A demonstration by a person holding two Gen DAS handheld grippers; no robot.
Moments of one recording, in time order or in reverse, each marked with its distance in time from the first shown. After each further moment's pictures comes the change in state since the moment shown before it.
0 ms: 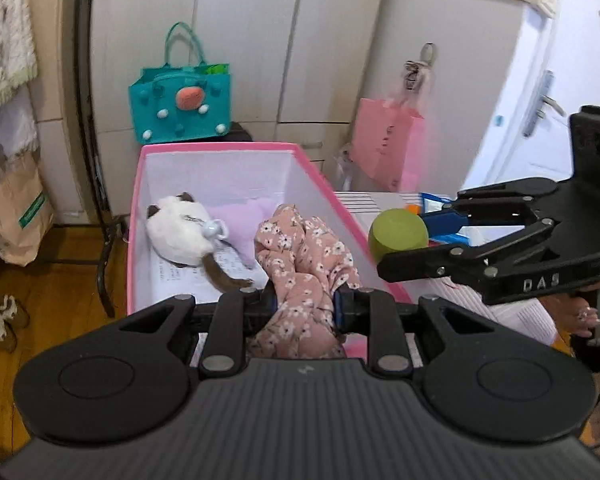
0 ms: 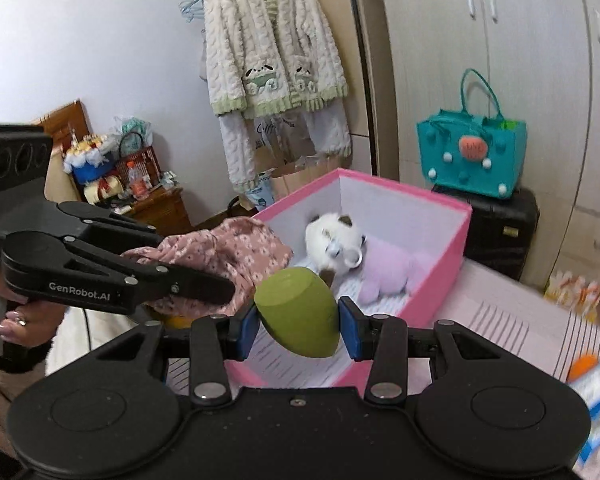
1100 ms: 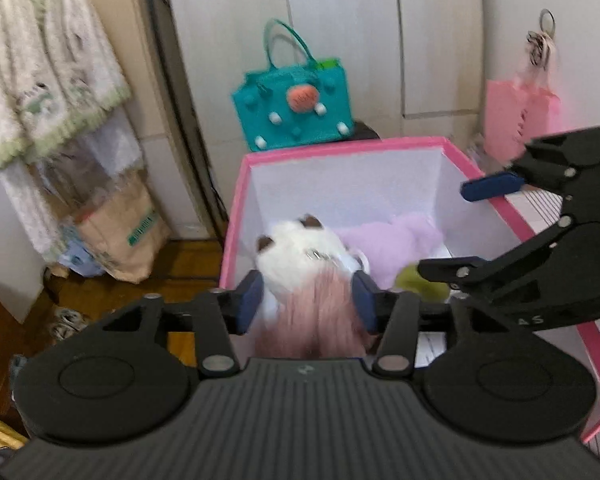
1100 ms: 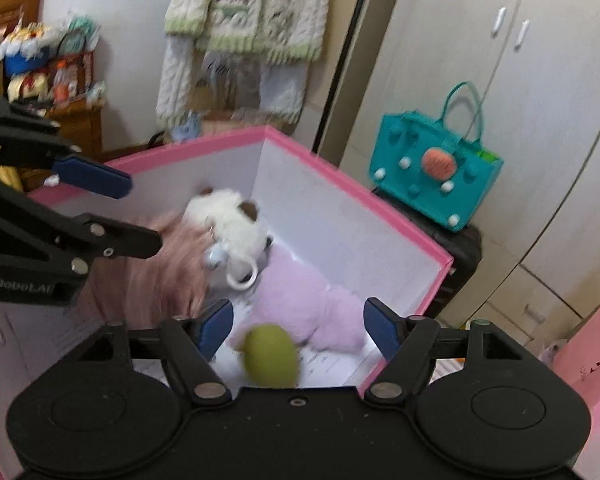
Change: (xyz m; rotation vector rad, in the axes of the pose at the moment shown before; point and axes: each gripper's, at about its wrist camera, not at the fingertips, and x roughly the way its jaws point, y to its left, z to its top) left arm 0.076 0.025 0.019 0.060 -0.021 0.423; right arm 0.122 -0.026 0.032 -0.254 0.115 -0.281
